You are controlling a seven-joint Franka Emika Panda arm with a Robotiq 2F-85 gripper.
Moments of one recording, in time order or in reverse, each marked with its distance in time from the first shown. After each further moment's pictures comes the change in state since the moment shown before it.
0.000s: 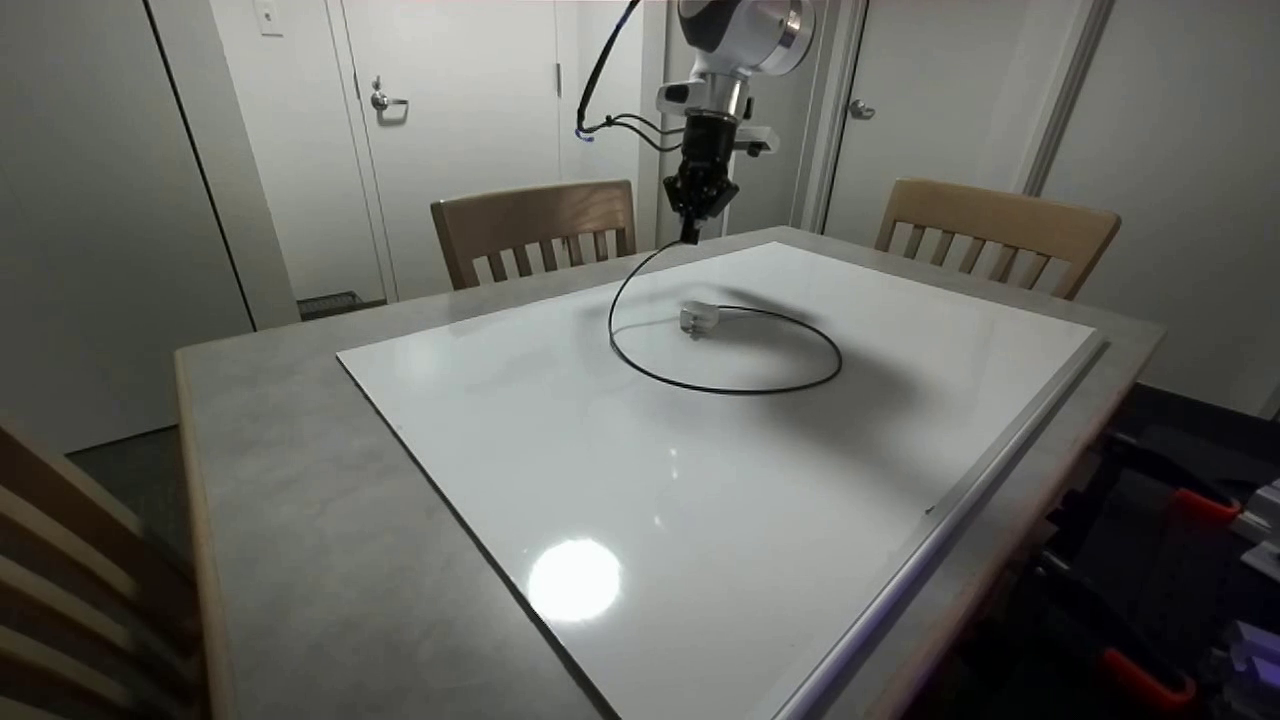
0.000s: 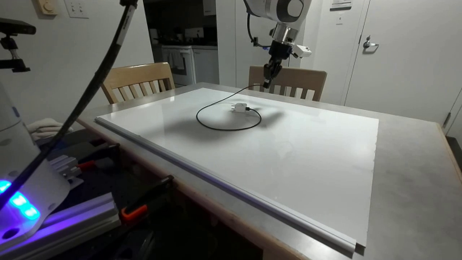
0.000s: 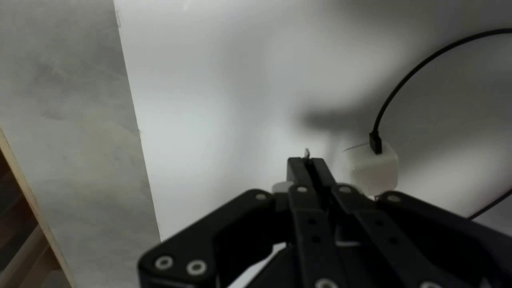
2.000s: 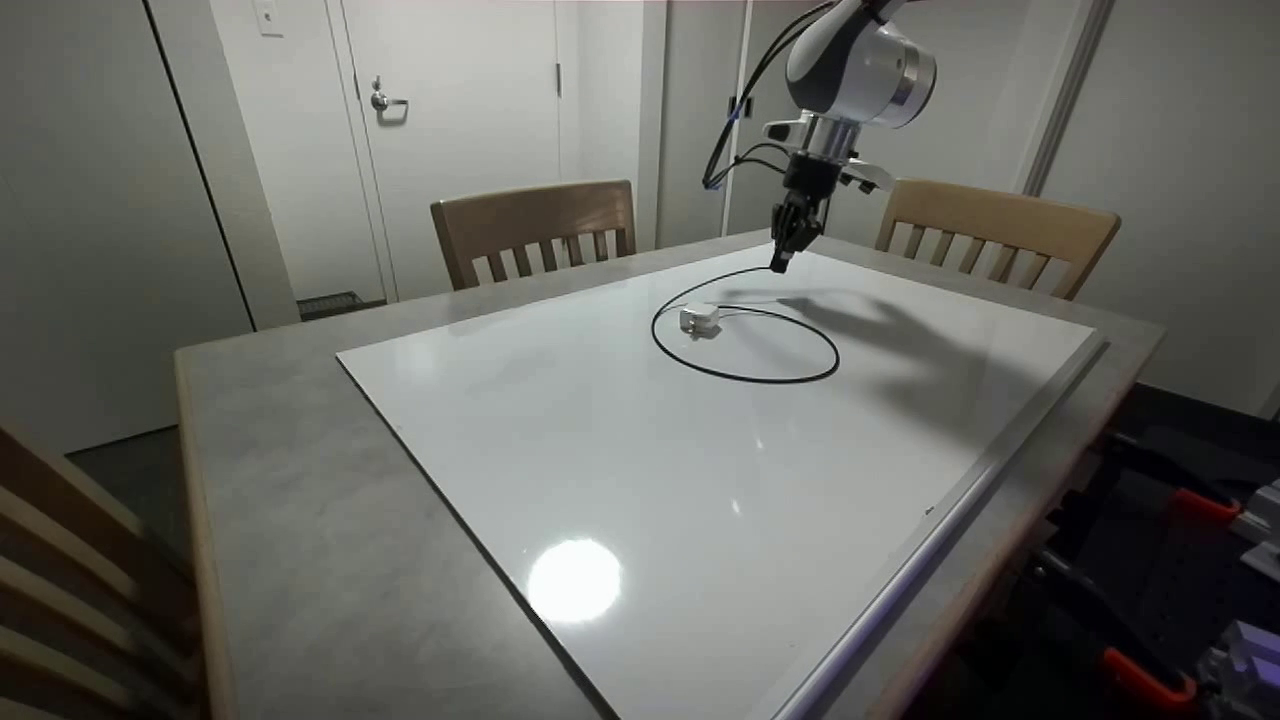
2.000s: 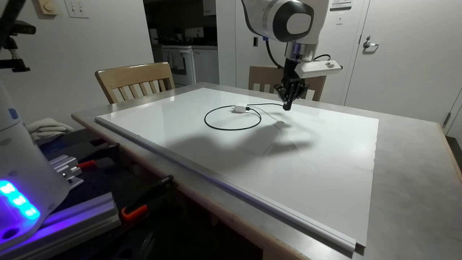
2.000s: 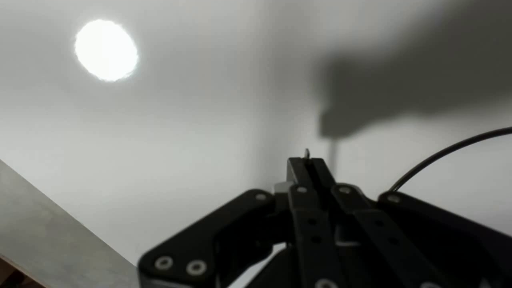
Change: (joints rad) arm -0.182 -0.325 -0.027 -0.745 0.037 0.625 0.334
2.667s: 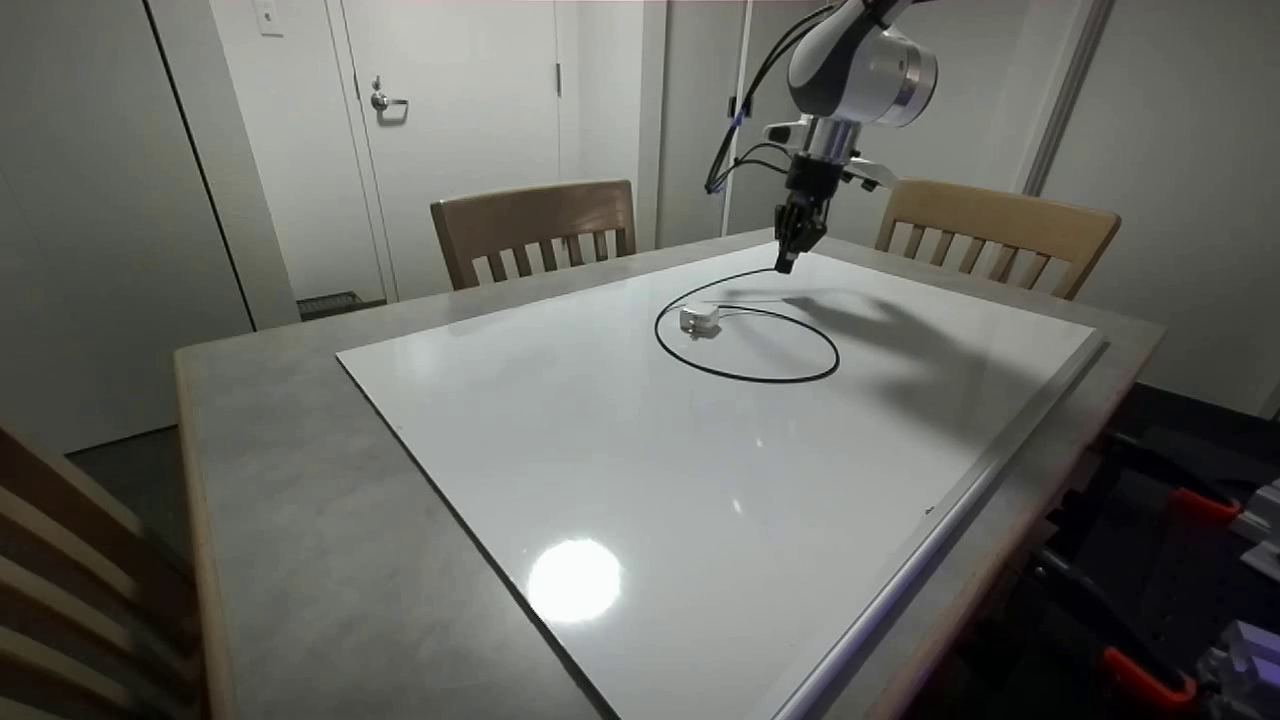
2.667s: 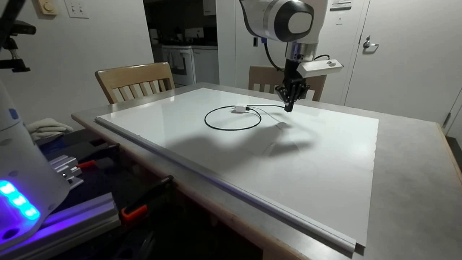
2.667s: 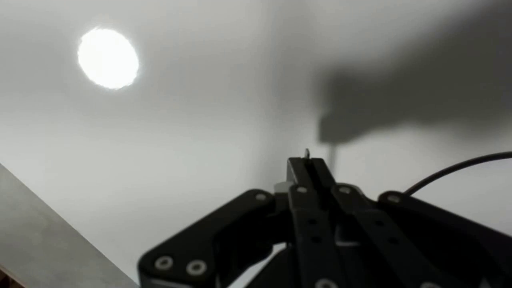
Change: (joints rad) arm 0.004 0.000 -0.009 -0.001 -0.057 0.000 0.000
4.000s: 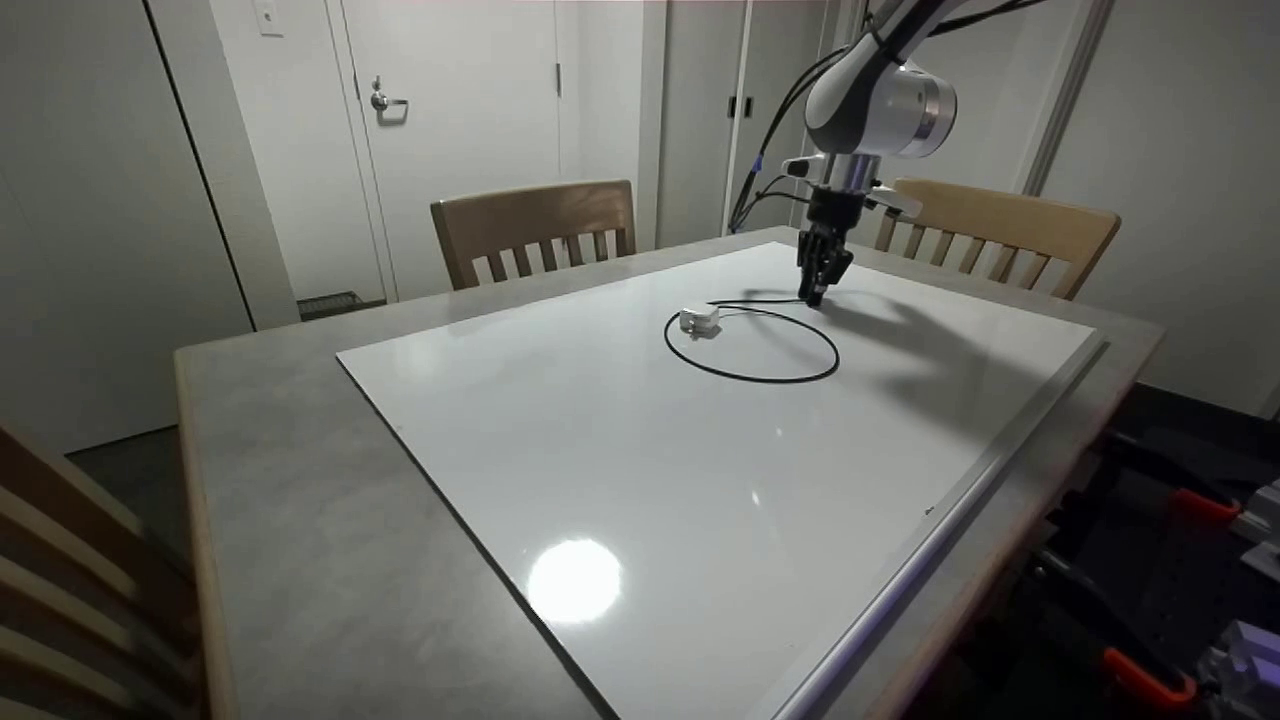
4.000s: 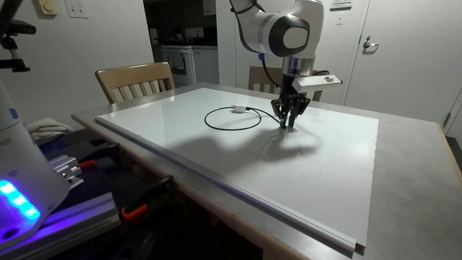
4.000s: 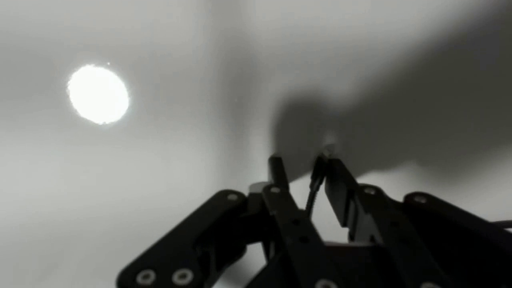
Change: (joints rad) arm 0.020 0.000 -0.060 -0.111 -0.023 0.074 0.047
